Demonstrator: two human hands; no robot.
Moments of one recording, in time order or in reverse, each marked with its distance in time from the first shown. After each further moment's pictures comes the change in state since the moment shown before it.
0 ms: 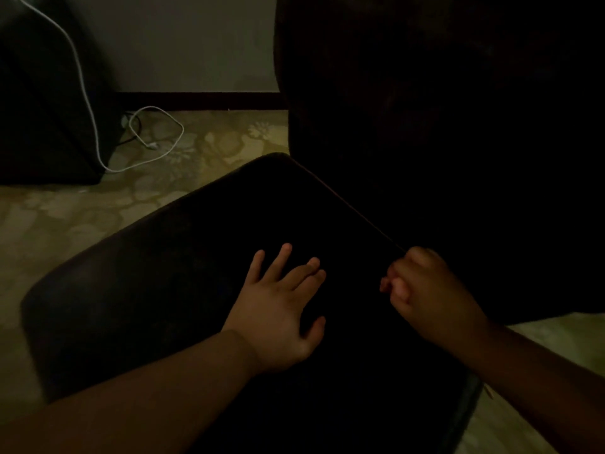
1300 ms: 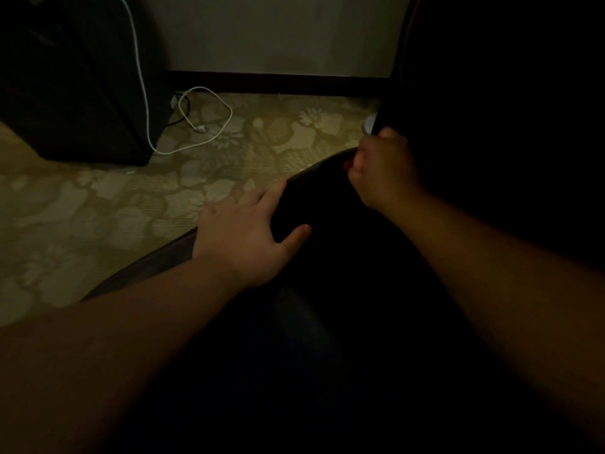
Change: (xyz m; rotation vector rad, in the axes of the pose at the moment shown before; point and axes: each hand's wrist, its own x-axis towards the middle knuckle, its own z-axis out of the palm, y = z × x) left_hand 0.030 -0.165 -0.054 0.050 0.106 -0.535; right_hand 0.274 -0.140 0.056 0.065 0.137 0.140
